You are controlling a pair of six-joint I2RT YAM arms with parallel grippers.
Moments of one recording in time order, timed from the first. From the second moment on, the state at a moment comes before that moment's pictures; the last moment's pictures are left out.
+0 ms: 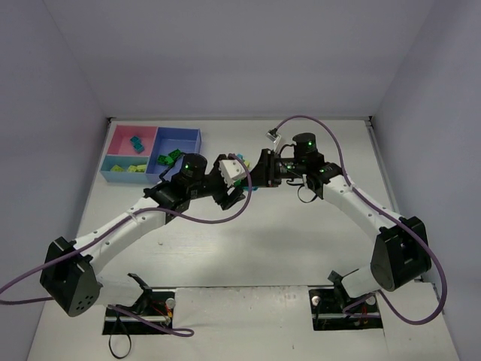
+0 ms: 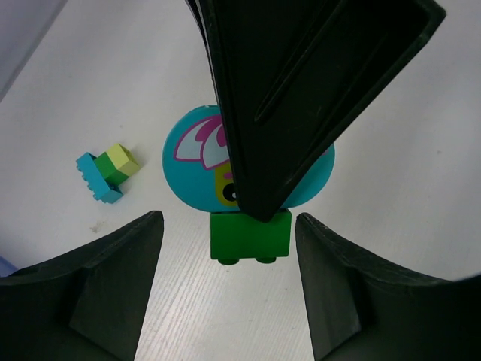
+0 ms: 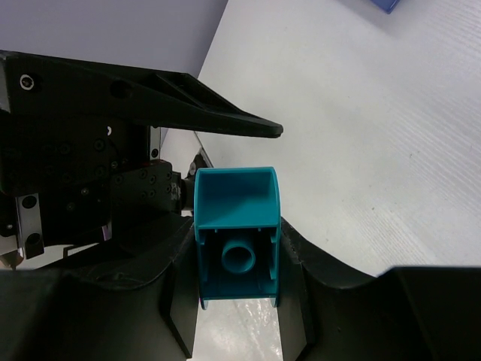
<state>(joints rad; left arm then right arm) -0.67 1.29 1.02 -0.16 0.38 0.32 0.44 1.45 1.06 -0.12 -0.85 0.63</state>
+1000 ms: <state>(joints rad) -0.65 1.30 0.93 -0.09 0.38 0.30 0.31 1.45 1.05 -0.09 -0.85 0.62</state>
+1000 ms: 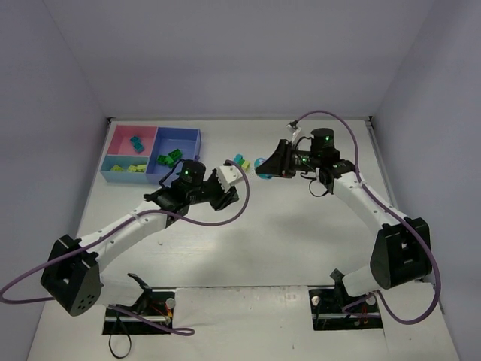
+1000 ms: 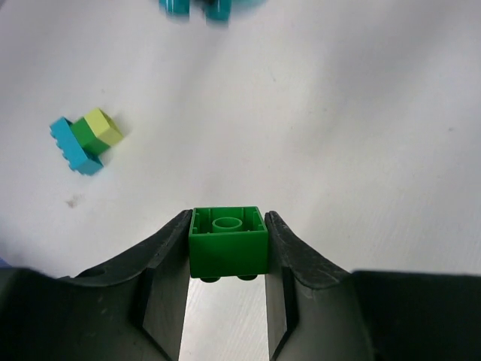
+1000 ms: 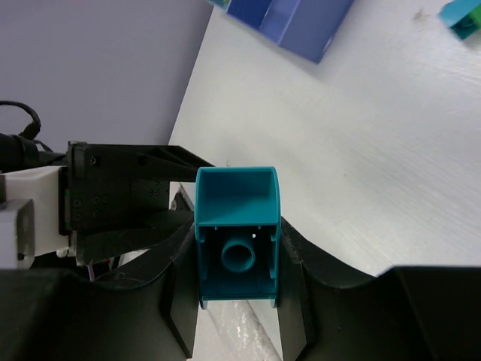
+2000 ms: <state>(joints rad) -0.12 1.90 1.50 -0.41 0.10 -0.02 0.27 1.46 1.03 -0.19 -0.75 0.38</state>
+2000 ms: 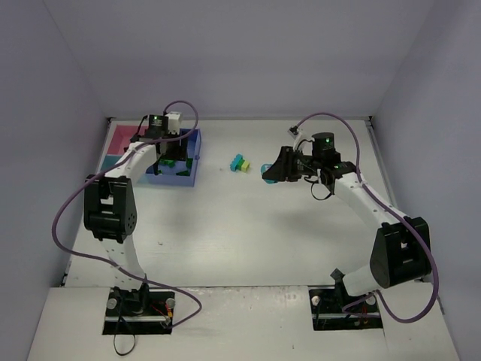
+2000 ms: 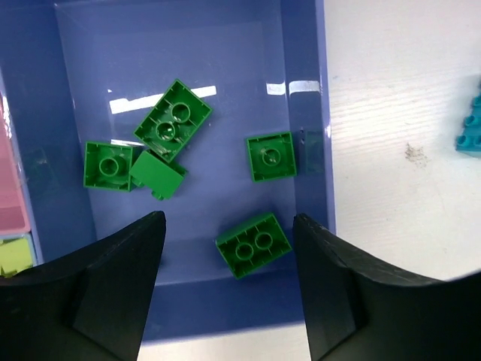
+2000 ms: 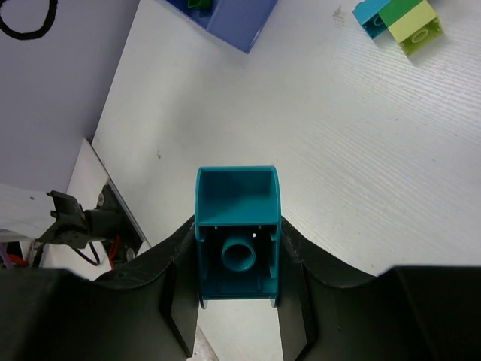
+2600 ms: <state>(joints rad) -0.22 1.35 1.38 -0.53 0.54 -0.38 0.49 1.42 1.10 -0.18 -0.69 -0.03</state>
